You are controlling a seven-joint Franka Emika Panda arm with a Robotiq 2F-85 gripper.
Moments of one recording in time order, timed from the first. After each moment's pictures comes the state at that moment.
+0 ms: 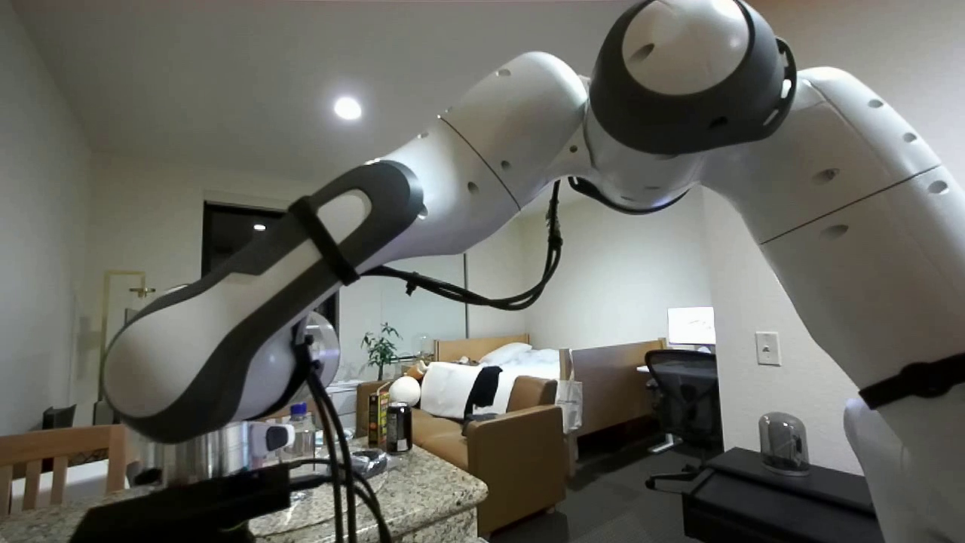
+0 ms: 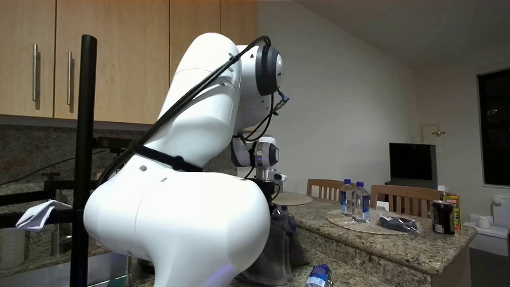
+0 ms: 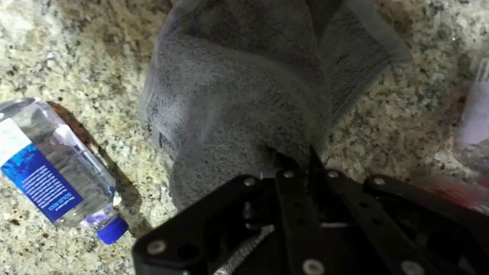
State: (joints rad) arm 0.50 0.37 0.17 -1.88 -0.04 2.15 0.92
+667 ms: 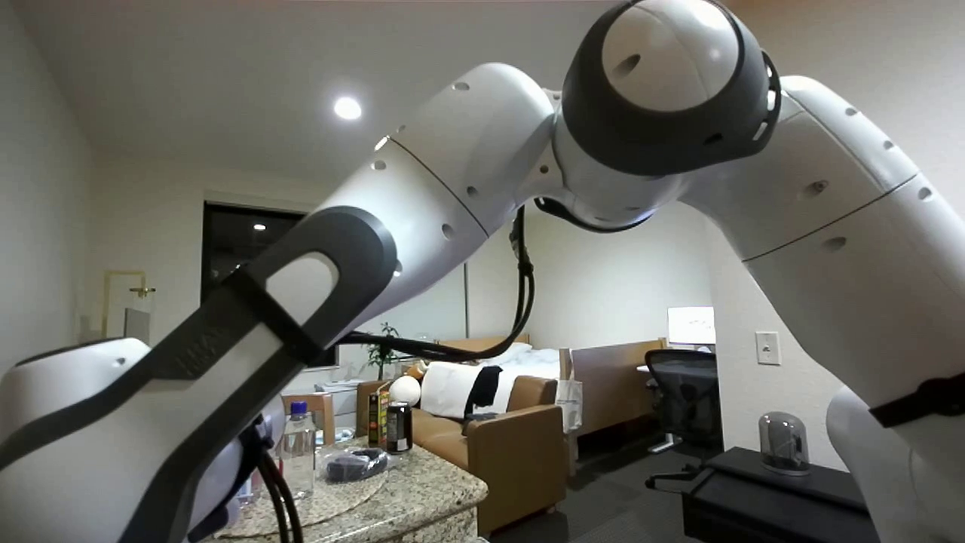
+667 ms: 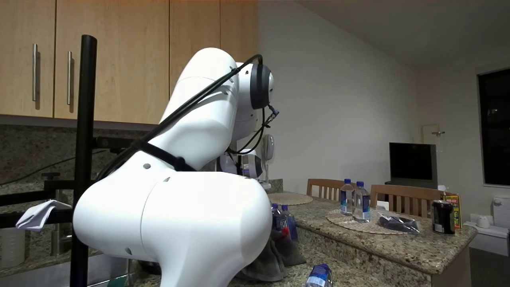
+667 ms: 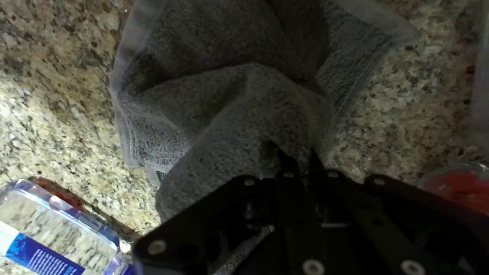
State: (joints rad) arm 0.65 0.47 0.14 -1.86 -0.23 2.25 1.43
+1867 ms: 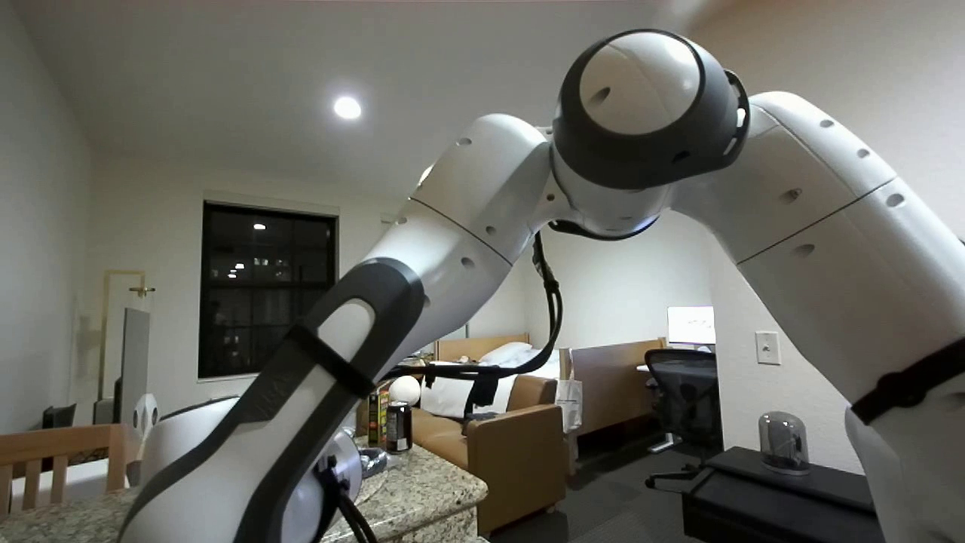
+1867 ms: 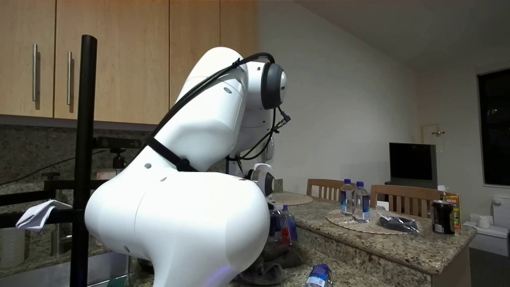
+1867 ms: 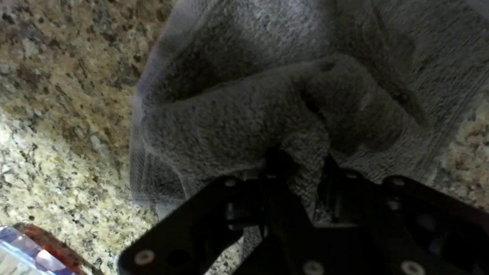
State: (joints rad) arm 0.49 0.48 0.21 -2.04 -0.08 2.39 1.18
